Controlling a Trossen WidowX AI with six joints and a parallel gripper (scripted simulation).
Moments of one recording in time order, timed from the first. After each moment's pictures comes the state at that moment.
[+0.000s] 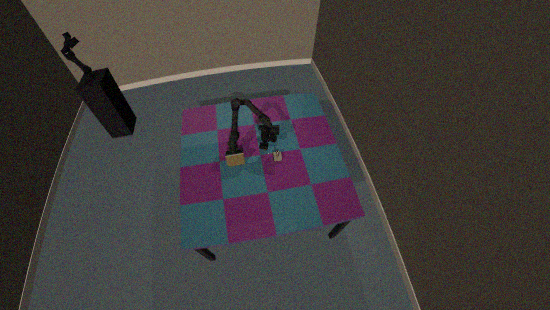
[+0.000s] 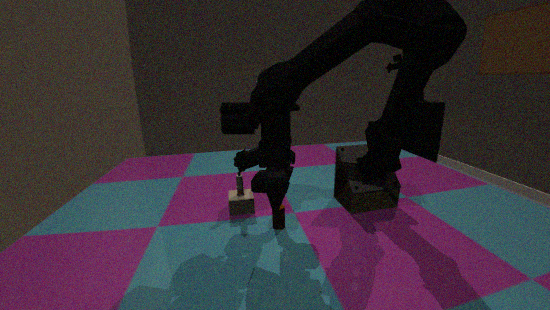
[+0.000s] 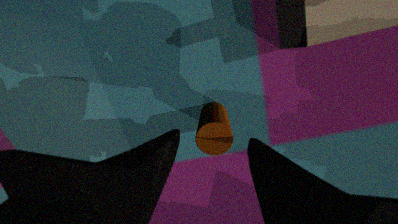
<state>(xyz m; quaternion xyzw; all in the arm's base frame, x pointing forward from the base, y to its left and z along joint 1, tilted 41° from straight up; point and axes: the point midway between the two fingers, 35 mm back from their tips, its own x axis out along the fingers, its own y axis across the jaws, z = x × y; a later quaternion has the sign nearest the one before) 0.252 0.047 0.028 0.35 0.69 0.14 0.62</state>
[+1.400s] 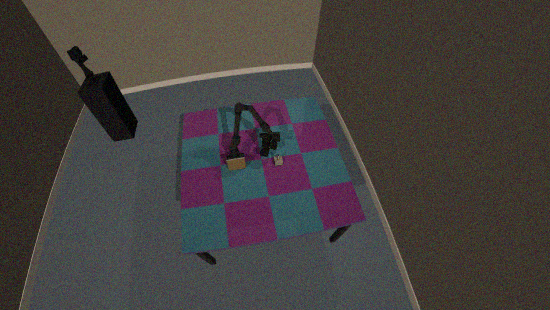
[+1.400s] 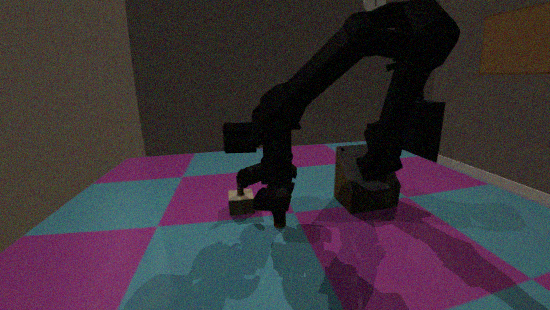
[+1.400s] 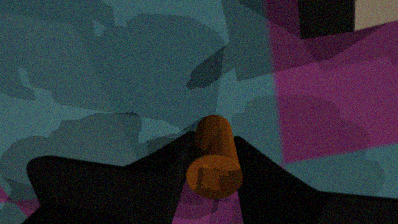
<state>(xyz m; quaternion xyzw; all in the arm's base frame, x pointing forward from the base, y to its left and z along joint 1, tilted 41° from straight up) 0.249 0.070 0.000 0.35 0.70 0.14 0.61</state>
